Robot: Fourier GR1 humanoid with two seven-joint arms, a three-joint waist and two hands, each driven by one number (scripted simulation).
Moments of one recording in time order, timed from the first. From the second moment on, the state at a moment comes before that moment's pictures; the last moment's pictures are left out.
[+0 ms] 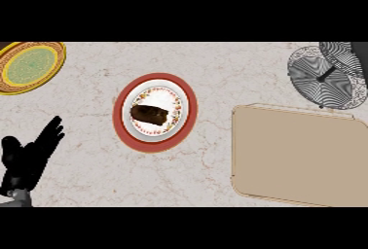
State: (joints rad) left arm 0.00 0.27 0.23 -1.38 -0.01 -0.17 0.16; right arm -1.21 -0.50 -0.18 -0.58 1.04 -0.30 0.30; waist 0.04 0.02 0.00
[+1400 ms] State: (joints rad) left arm -0.04 0.26 0.21 -1.37 -0.03 -0.16 0.16; right arm -1.41 -0.70 -0.07 -0.09 1.27 0.02 0.23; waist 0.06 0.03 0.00
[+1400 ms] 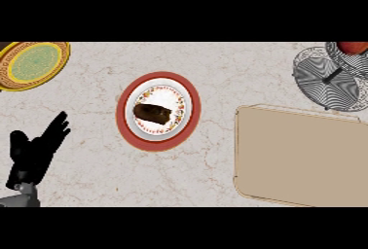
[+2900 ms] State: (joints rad) left arm 0.06 0.26 0.26 -1.39 -0.01 -0.15 0.15; right arm -1.30 -1.02 -0.65 -0.22 0.69 -0.04 0.16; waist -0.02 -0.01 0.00
